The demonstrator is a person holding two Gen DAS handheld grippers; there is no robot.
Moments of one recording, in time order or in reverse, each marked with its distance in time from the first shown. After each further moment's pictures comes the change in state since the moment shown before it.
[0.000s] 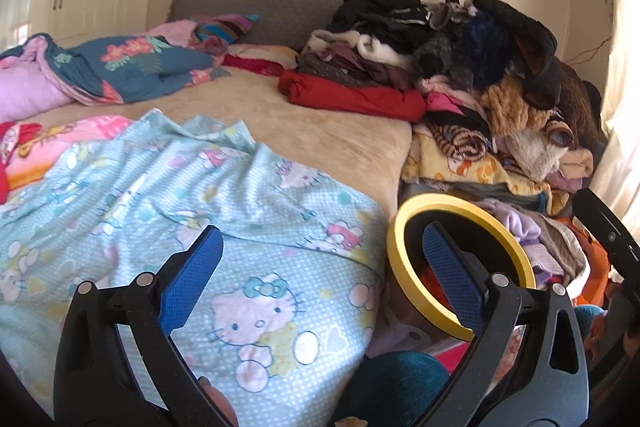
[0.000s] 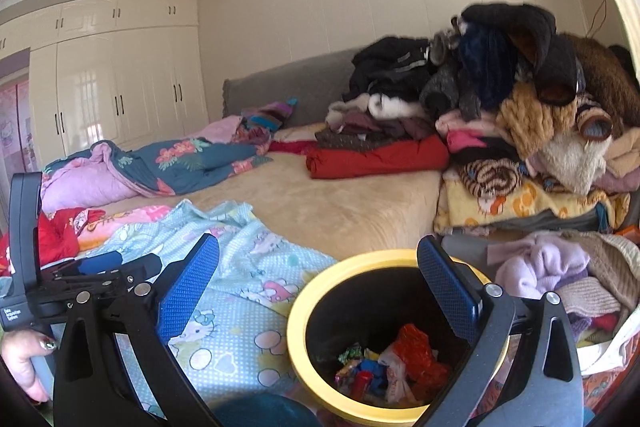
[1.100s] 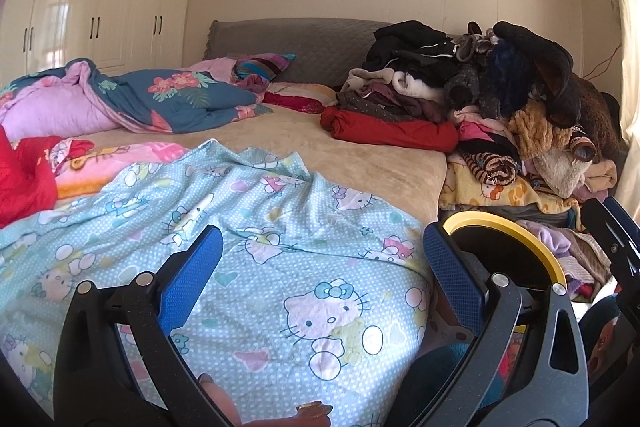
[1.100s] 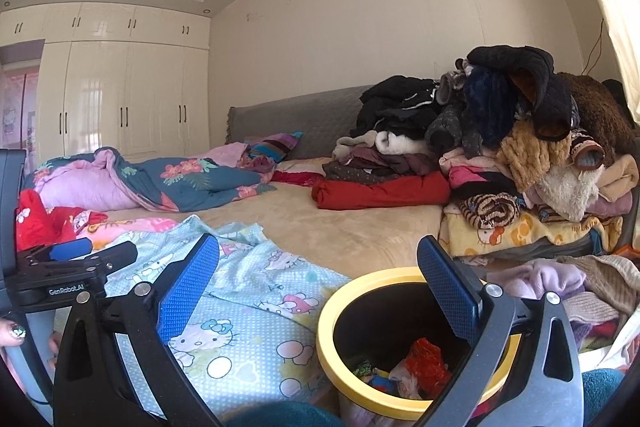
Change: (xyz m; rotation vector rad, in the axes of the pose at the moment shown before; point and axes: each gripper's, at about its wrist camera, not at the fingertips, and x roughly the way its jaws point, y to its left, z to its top) left arm -0.048 0.036 -0.023 0.006 -0.137 0.120; right arm -0.021 0.043 -0.030 -0.061 -0.122 -0.022
